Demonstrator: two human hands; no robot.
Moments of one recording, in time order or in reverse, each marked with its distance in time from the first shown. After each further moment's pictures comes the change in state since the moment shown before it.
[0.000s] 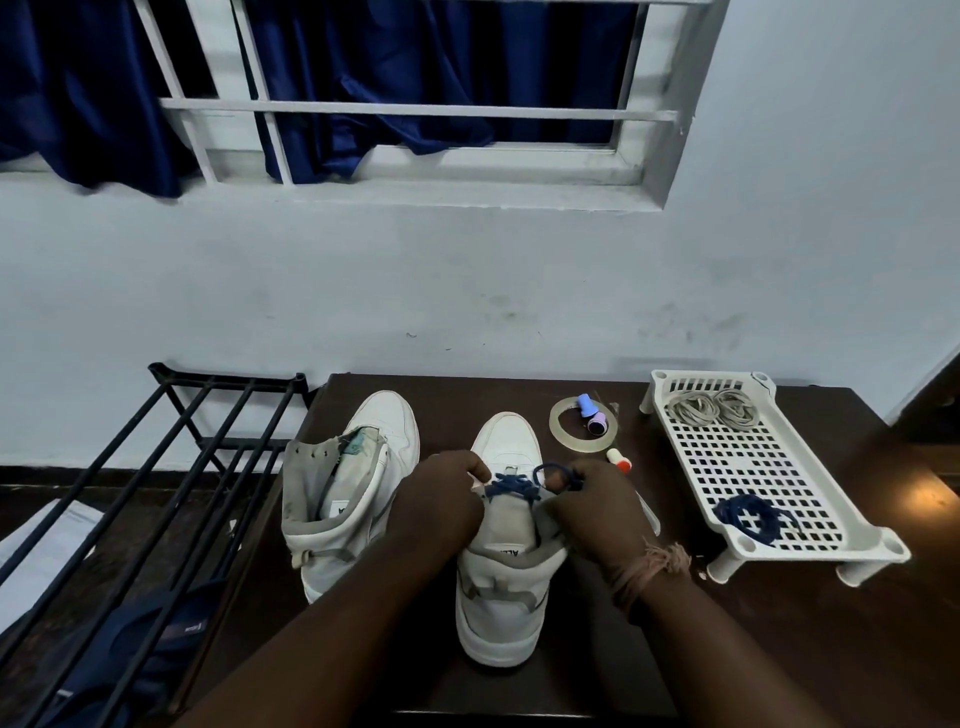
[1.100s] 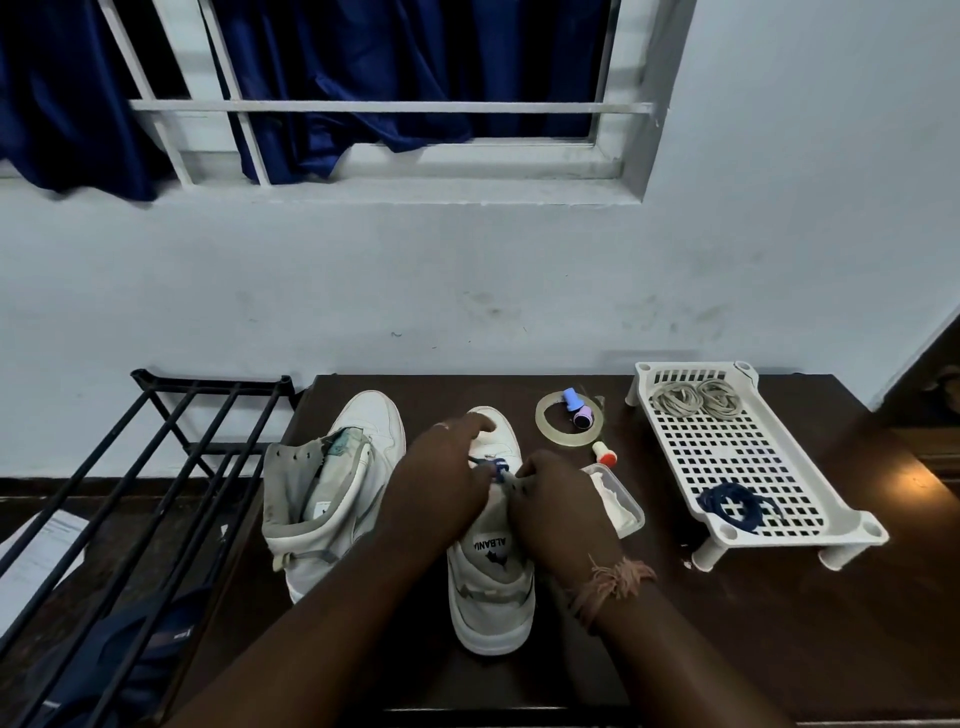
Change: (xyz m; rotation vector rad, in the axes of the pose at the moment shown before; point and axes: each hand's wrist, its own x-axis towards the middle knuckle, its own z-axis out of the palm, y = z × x) left_hand 0.007 0.012 0.004 -0.011 0.171 0.320; right_hand -0.015 -0.017 0.012 -0.299 0.008 -0.166
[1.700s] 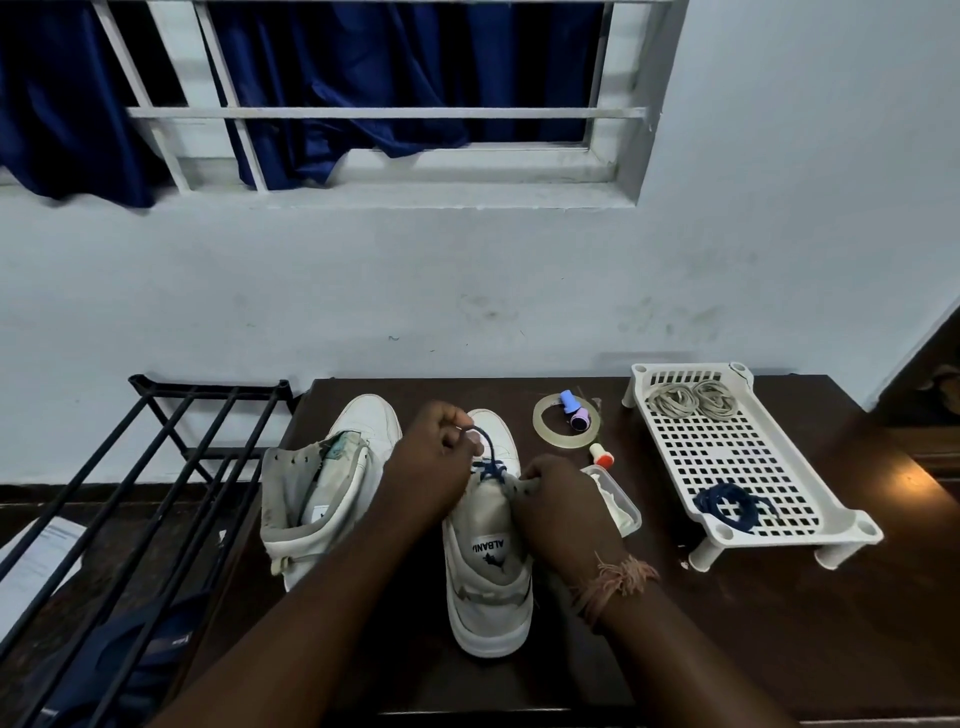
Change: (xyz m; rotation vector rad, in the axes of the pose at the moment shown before) left_hand 0.007 0.016 -0.016 -0.510 0.017 -0.307; right_hand 0.000 0.004 -0.002 0.041 0.018 0.023
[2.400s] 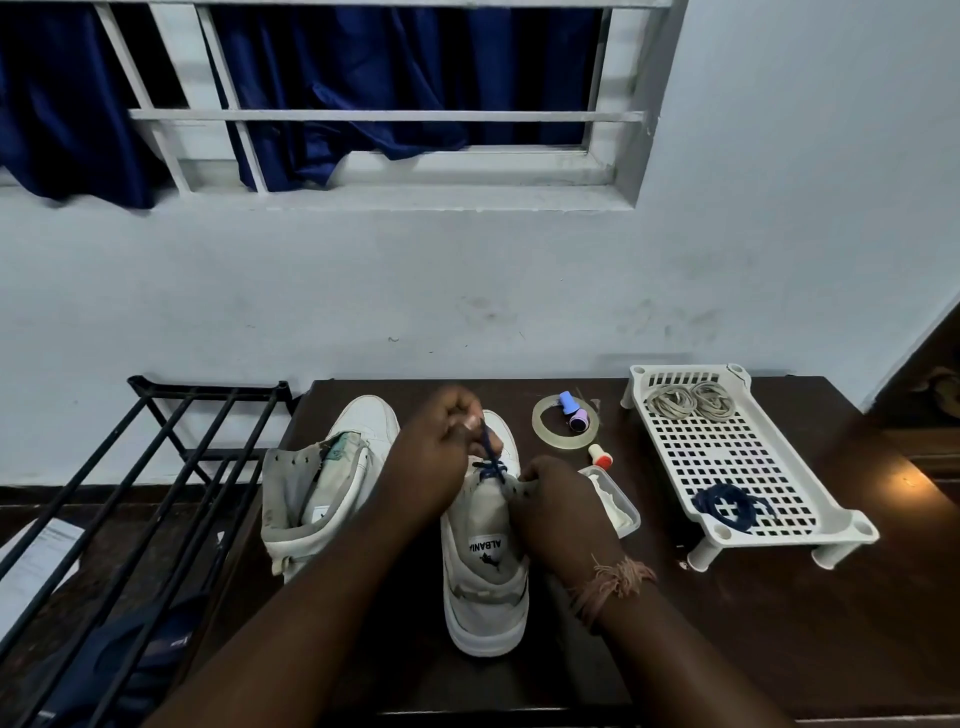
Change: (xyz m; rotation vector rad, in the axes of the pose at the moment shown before) left_hand -0.005 0.019 -0.007 -0.143 -0.117 0.171; right_hand 0.000 -0.001 0.003 -0.005 0.014 -0.005
